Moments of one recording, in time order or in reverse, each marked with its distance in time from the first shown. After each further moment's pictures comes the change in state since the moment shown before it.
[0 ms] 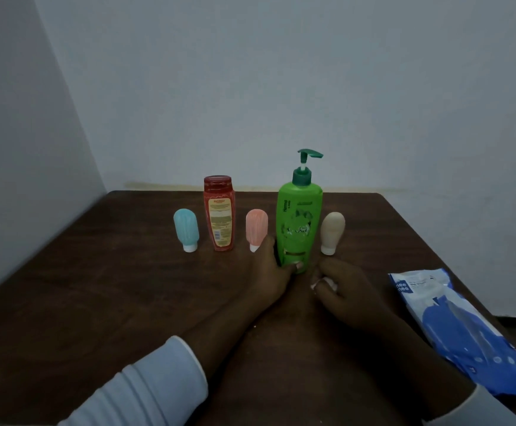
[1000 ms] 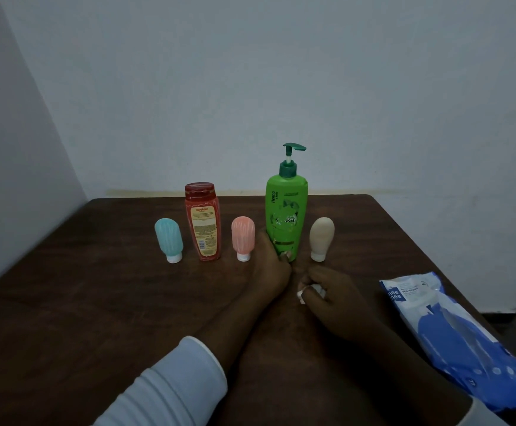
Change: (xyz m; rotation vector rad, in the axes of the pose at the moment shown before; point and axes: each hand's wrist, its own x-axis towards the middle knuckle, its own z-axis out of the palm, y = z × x) left_hand 0.042 -0.004 0.036 0.053 0.063 -0.042; right_hand 0.005 0.010 0.010 0.117 0.013 0.119
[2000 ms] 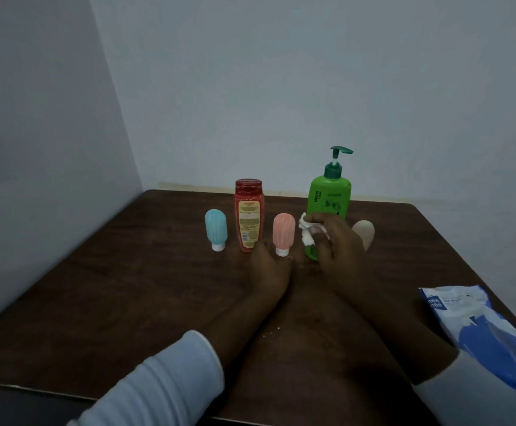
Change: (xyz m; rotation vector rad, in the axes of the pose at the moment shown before) left_hand -0.036 -0.007 -0.070 -0.036 0.181 -0.268; right_hand 0.059 -0.061 0.021 0.024 0.264 -0.160
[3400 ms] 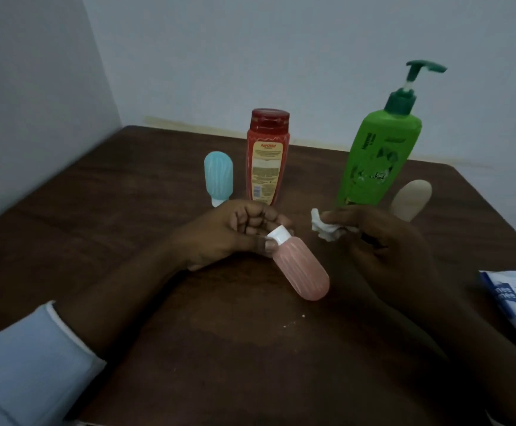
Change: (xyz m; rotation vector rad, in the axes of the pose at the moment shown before) left_hand 0.041 -0.016 -0.123 -0.140 -0.876 0.165; right_hand -0.021 0.015 0.006 -0.085 -0.228 -0.138
